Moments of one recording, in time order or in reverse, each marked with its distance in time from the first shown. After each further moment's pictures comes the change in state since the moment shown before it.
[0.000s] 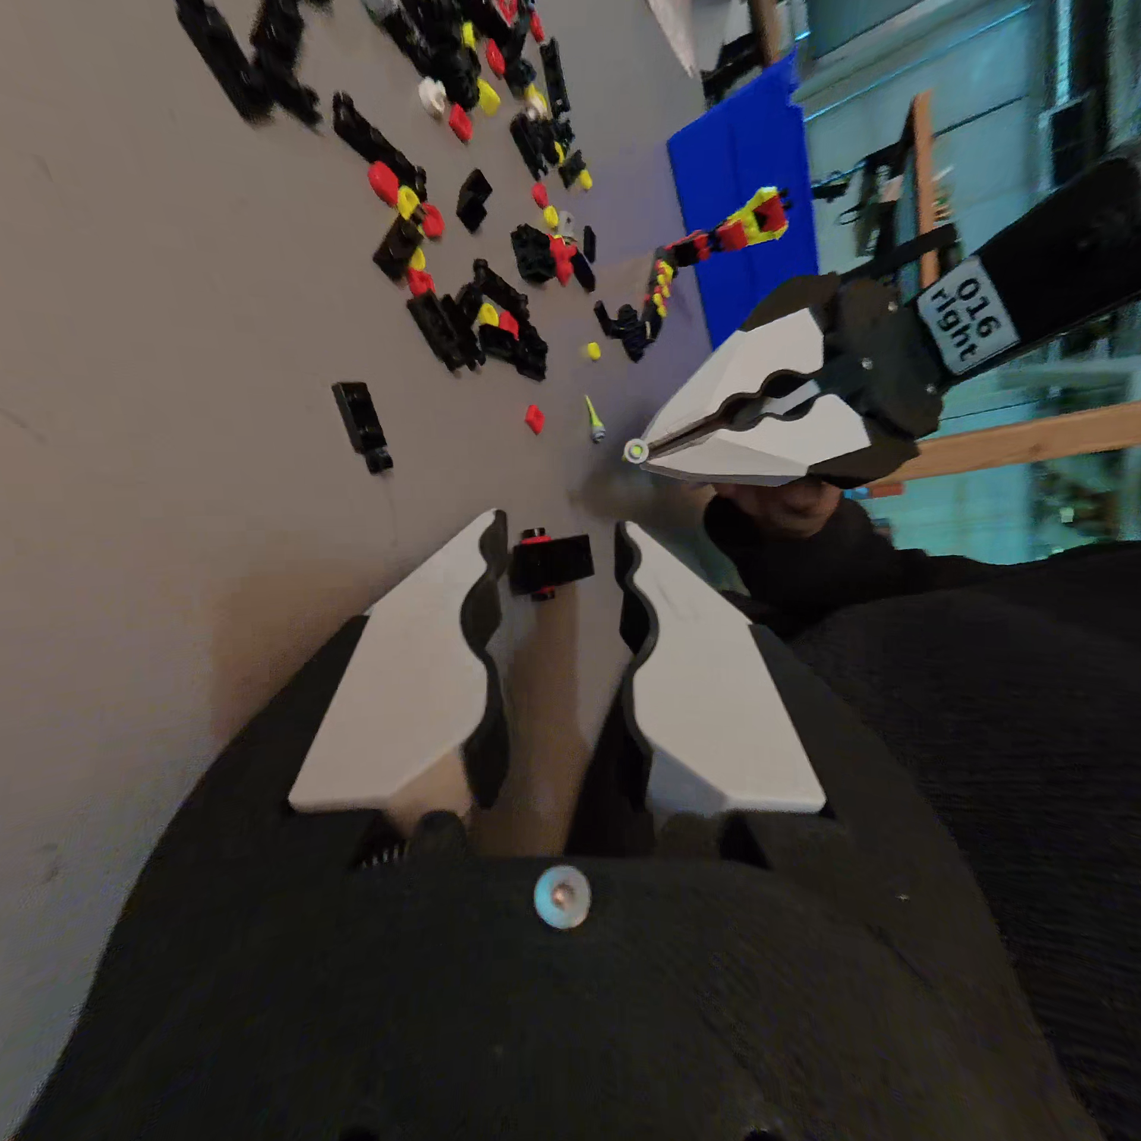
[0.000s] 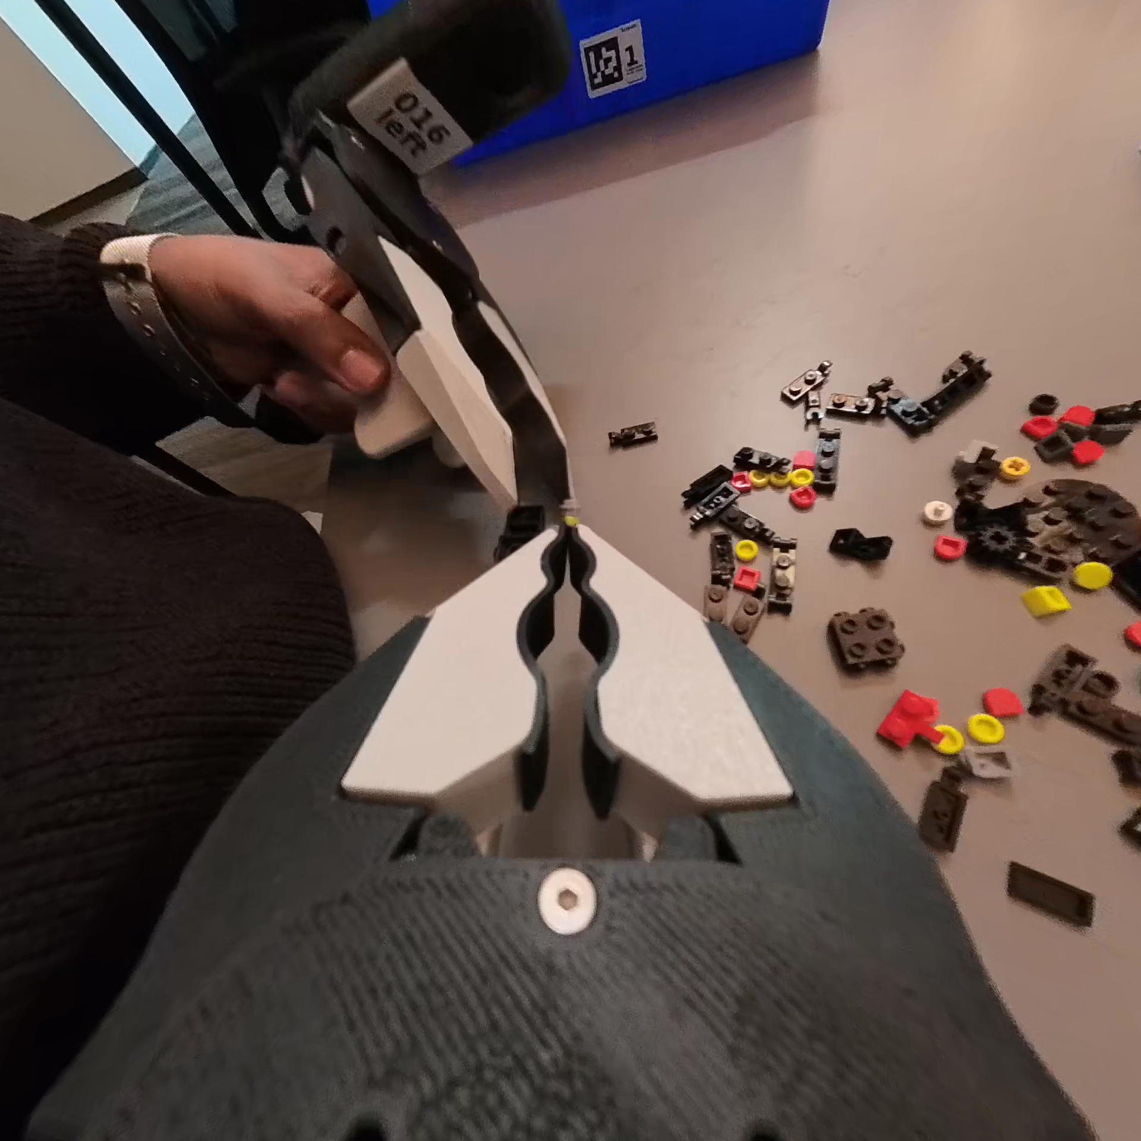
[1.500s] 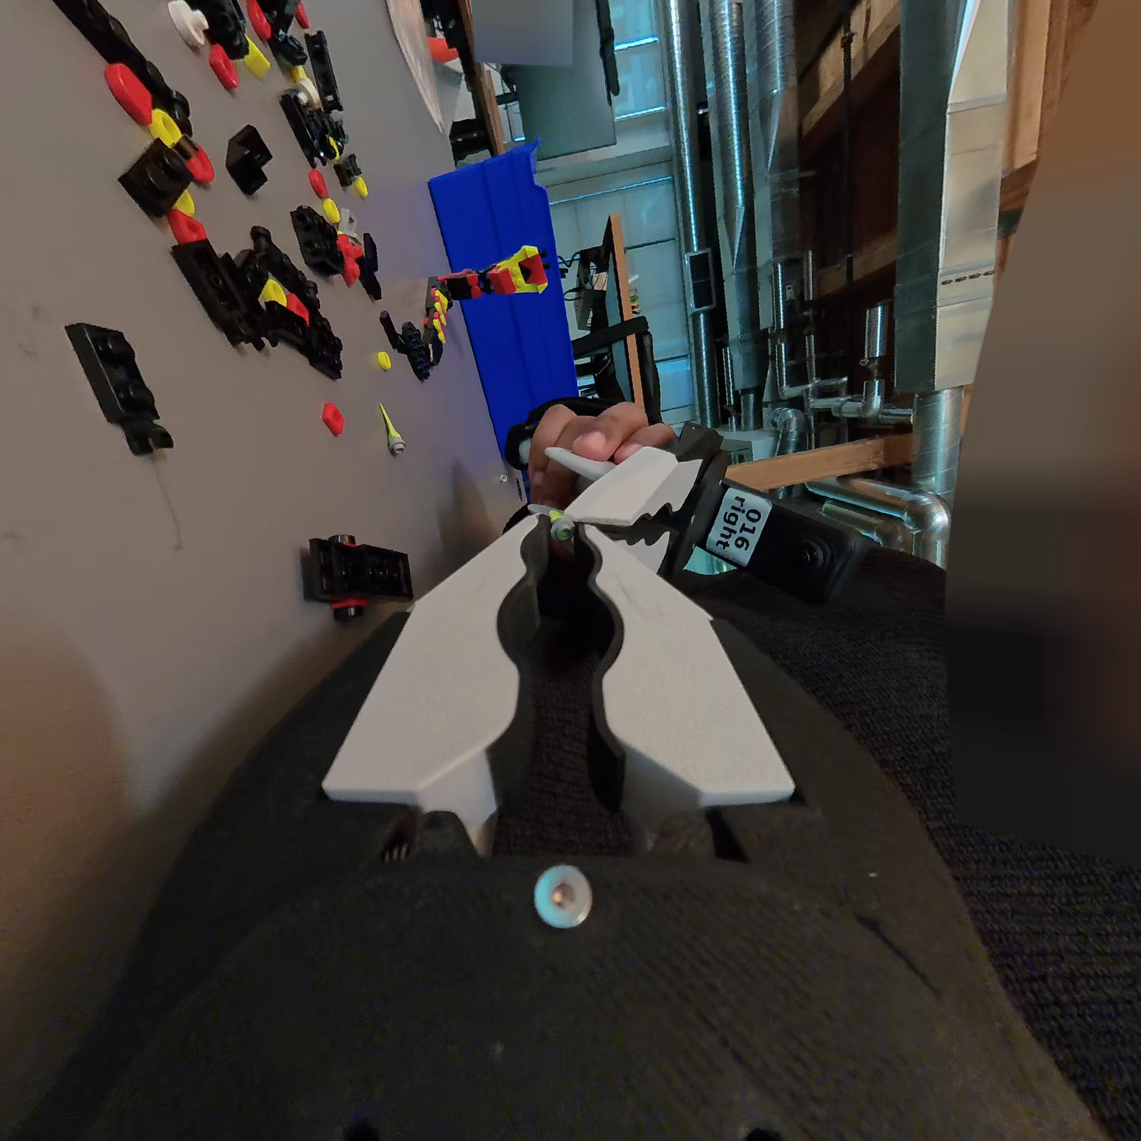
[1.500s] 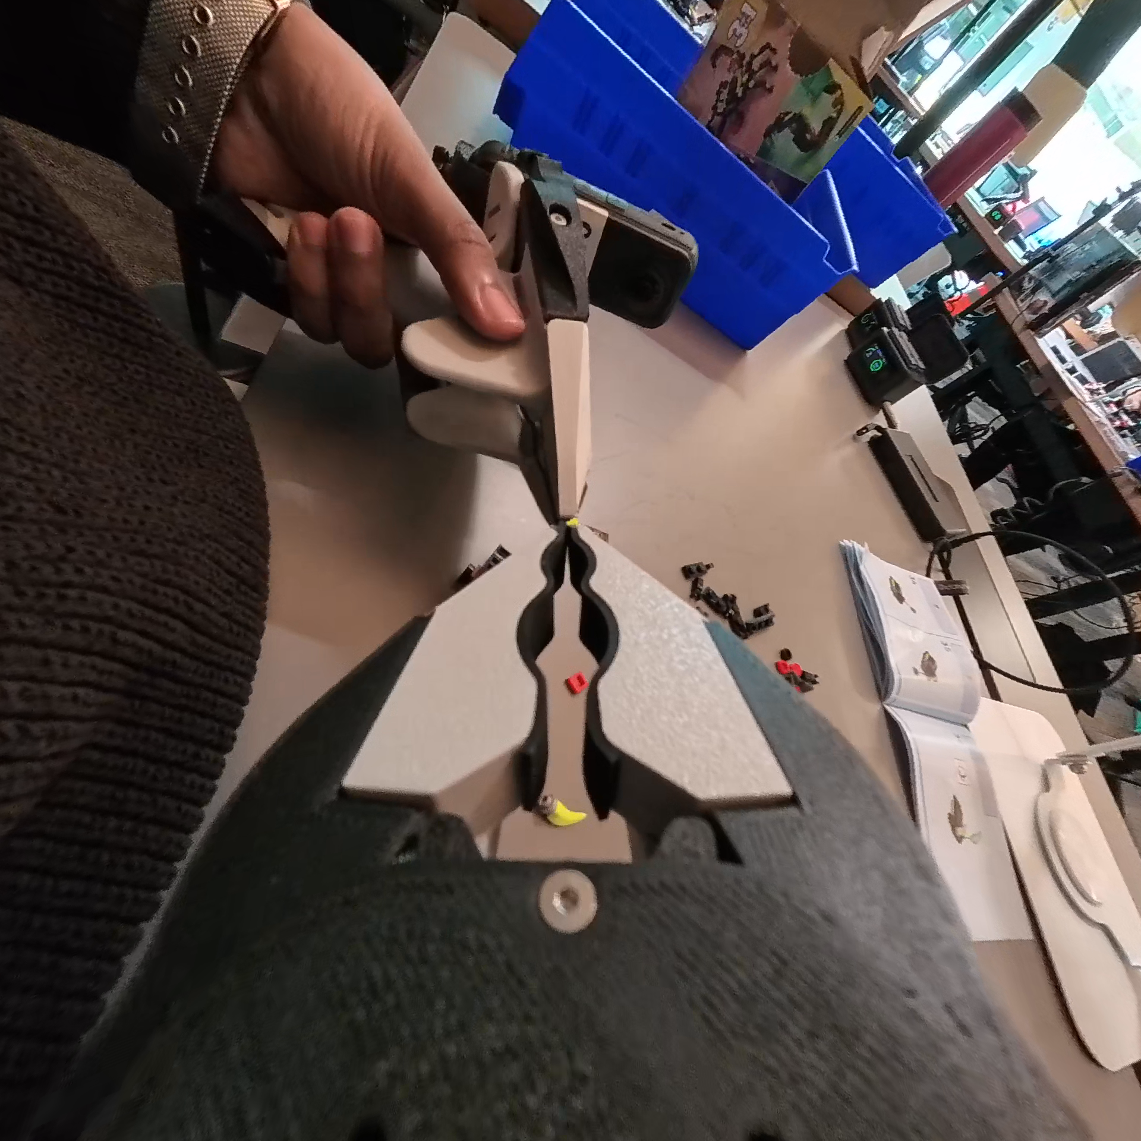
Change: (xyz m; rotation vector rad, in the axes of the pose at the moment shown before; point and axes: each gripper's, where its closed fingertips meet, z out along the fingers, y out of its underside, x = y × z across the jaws) left arm 0.052 -0.006 -0.012 0.071 0.445 -0.206; right arm -0.035 -0.024 -0.003 0.053 0.240 -0.759
